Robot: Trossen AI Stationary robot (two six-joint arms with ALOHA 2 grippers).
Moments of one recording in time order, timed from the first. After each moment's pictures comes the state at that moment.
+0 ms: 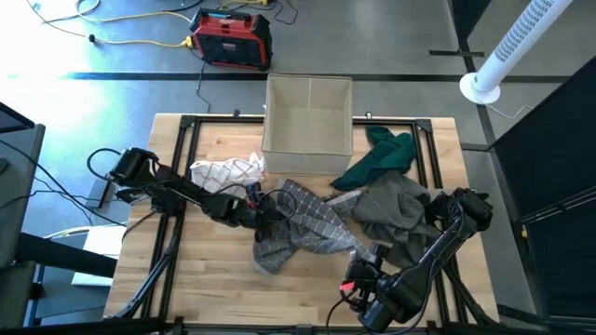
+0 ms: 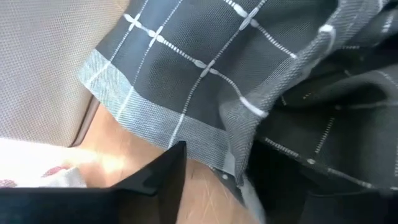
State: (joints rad) left arm -0.26 1.63 0.70 -0.12 -0.58 -0.22; right arm 0.82 1.96 1.72 -1.33 0.55 1.12
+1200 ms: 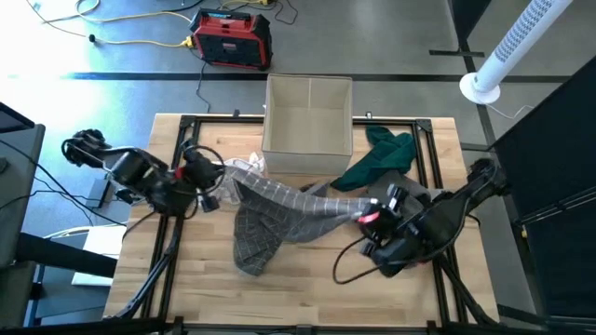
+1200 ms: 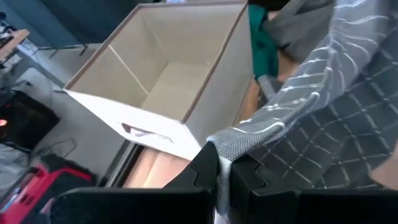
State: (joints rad) left arm -0.50 1.00 1.27 -1.17 -0.90 -0.39; right arm 0.62 1.64 1.79 -1.57 0.70 0.89
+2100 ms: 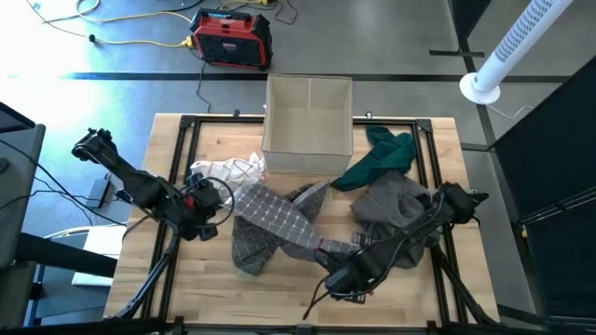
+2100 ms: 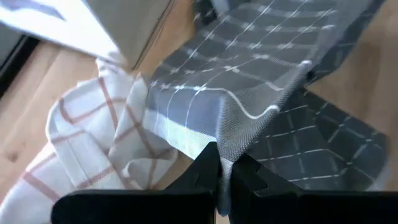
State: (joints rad) left arm -0.63 1.02 0.95 -1.15 -0.60 -0.85; right arm 0.59 2.02 1.78 -1.37 0.01 0.80
